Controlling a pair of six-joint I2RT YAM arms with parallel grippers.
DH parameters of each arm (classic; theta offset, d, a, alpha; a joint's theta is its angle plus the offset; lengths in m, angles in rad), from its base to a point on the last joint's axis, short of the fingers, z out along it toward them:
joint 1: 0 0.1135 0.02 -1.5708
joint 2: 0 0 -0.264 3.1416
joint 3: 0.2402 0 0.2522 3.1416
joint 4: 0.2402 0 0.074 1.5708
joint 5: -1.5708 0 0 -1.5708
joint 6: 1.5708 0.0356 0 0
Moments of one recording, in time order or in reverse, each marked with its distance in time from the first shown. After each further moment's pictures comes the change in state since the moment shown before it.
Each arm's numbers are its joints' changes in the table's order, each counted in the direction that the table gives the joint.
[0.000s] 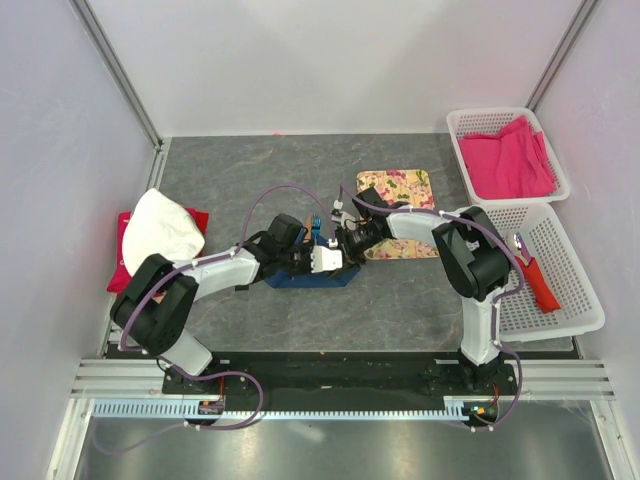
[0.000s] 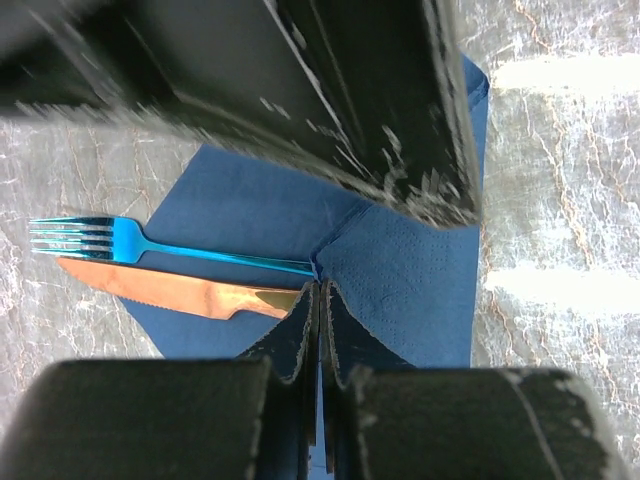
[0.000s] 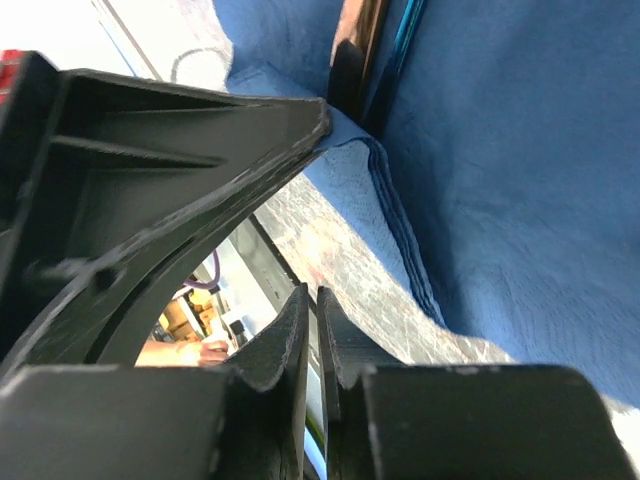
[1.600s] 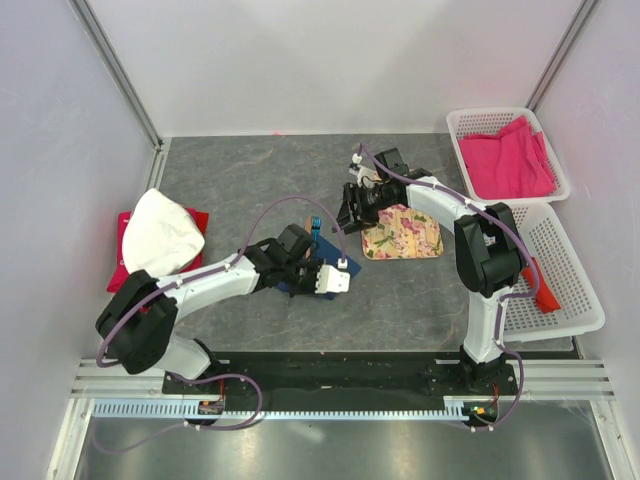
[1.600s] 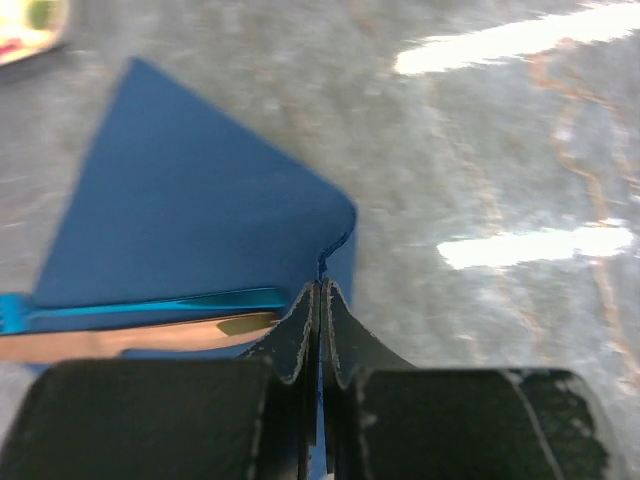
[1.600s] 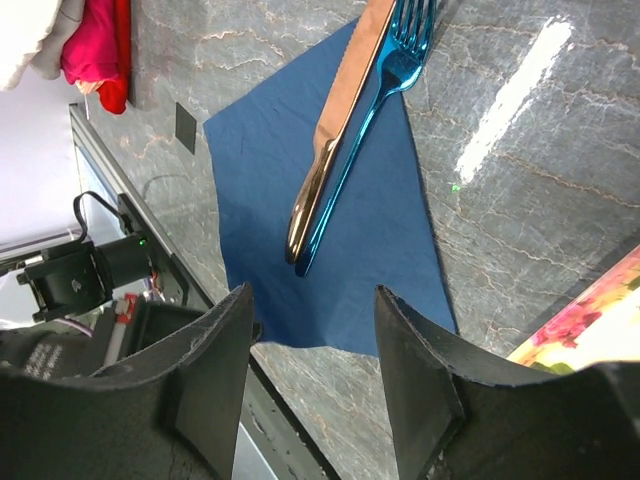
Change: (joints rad) left arm -0.155 -0.131 0.022 0.294 -0.060 -0.012; right arm -0.139 -0.011 0.247 0.092 -0.167 -0.136
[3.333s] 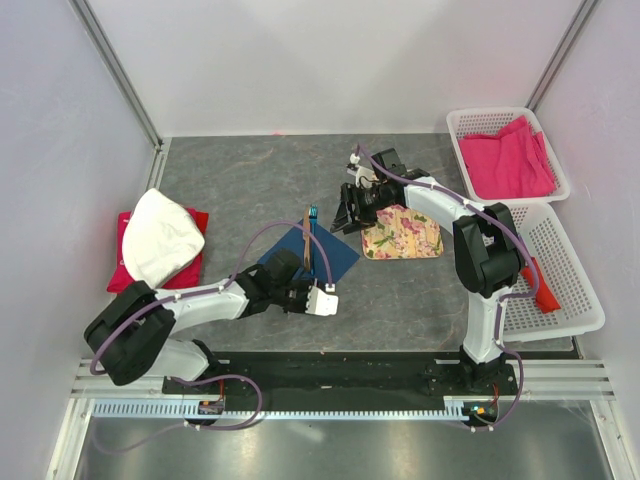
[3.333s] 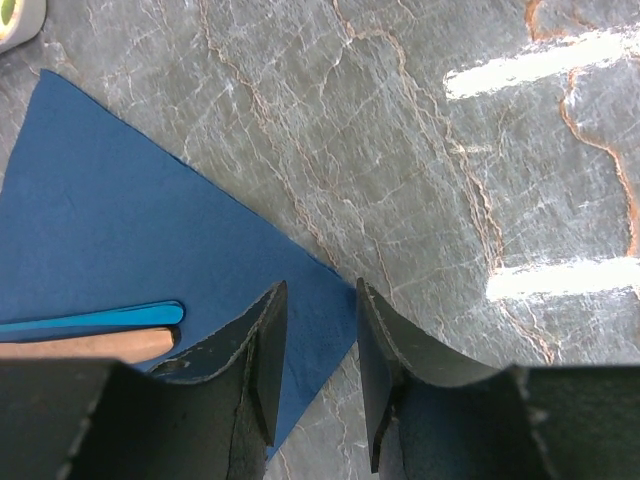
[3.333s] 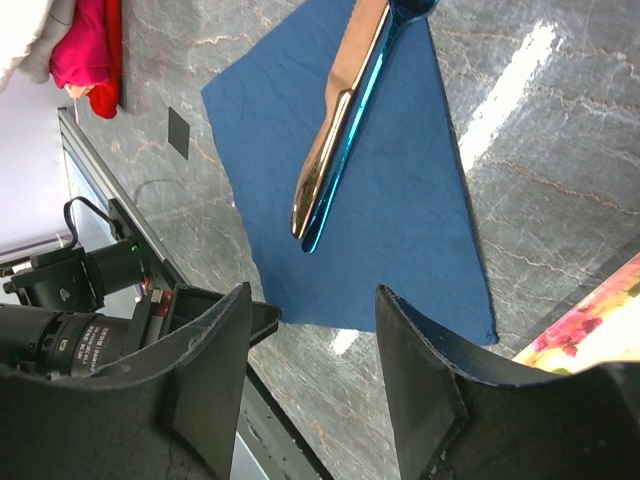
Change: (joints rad) left arm -0.008 -0.072 -0.273 -0.338 0.011 0.037; right arm 0.014 0.000 0.005 -0.006 -0.026 0.004
